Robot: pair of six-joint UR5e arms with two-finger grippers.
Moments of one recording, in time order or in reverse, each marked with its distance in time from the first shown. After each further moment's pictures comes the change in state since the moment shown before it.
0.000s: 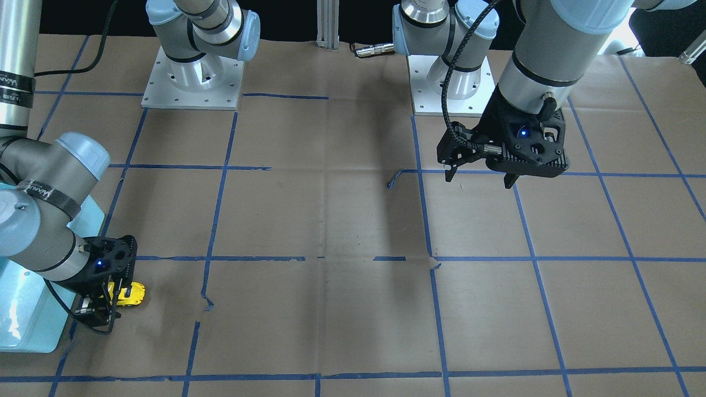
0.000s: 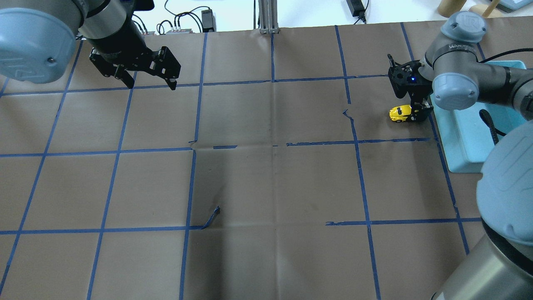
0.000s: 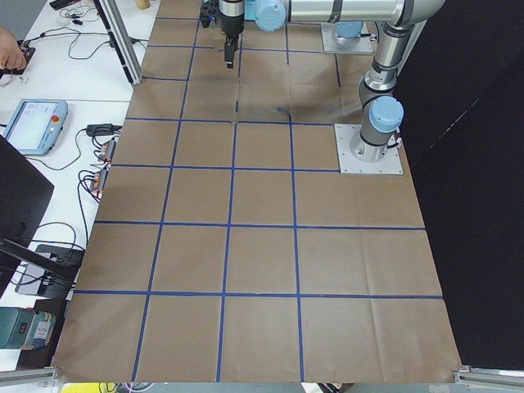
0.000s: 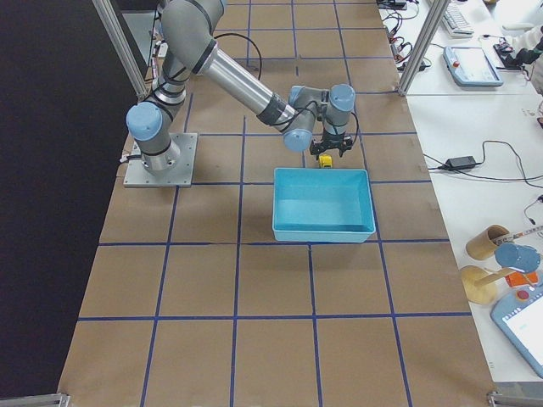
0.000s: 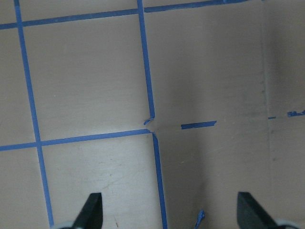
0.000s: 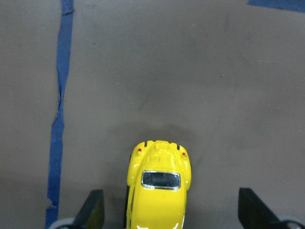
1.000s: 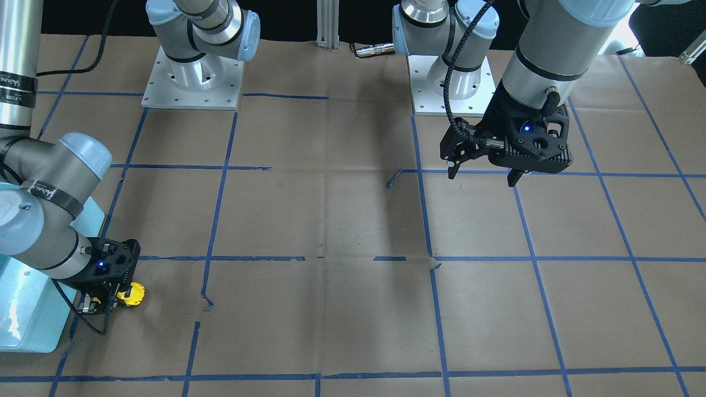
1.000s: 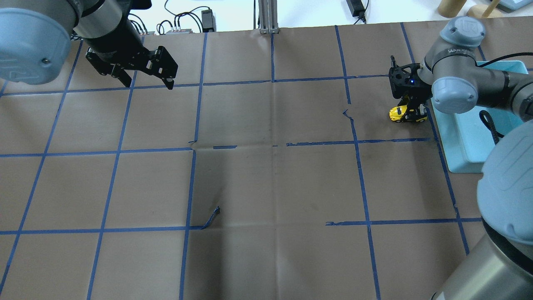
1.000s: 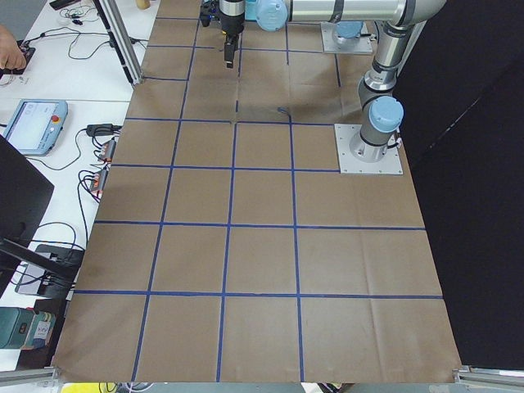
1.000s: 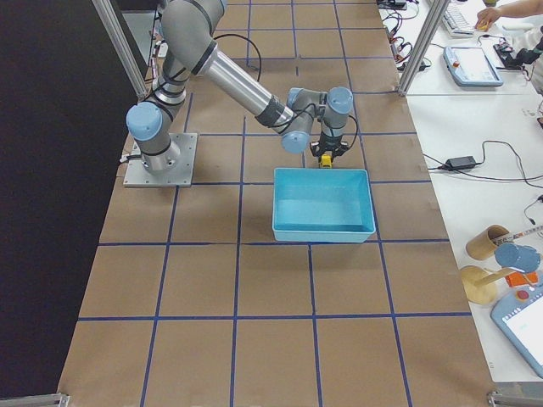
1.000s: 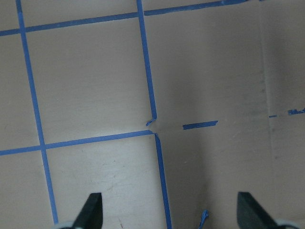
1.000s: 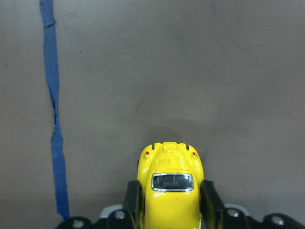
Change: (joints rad) left arm 0.005 0.009 -0.002 0.003 0.001 0.034; right arm 0.000 -0.010 0.004 0.000 -0.005 0.154
